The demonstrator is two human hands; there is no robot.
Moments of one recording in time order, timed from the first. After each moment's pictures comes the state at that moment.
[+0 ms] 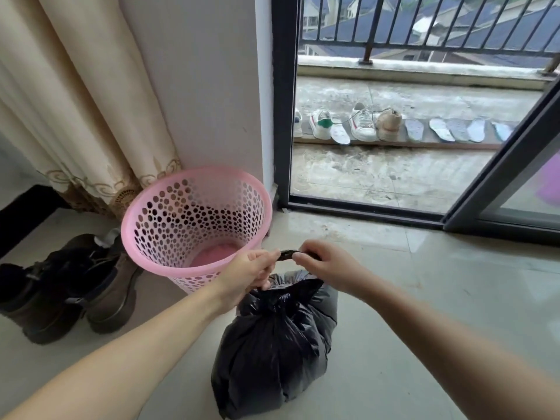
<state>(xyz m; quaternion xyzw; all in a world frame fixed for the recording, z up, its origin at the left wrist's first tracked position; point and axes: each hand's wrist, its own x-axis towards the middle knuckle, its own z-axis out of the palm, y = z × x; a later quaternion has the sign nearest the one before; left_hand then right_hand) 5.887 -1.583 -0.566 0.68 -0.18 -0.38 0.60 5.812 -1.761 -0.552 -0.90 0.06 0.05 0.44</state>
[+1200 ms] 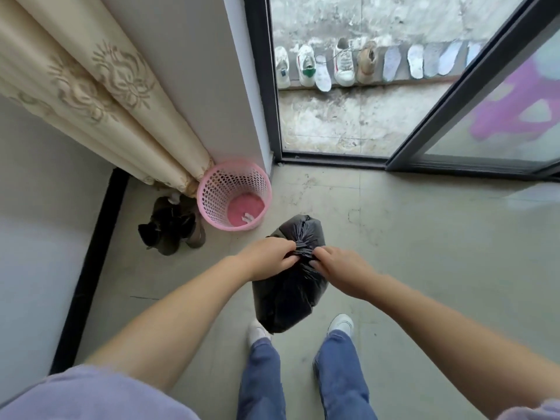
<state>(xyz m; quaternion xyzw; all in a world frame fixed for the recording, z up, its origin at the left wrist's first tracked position) 5.773 -1.577 -0.137 0.80 -0.47 -0.36 0.06 5.651 -1.725 -0.152 -0.95 0.02 0.19 0.23</state>
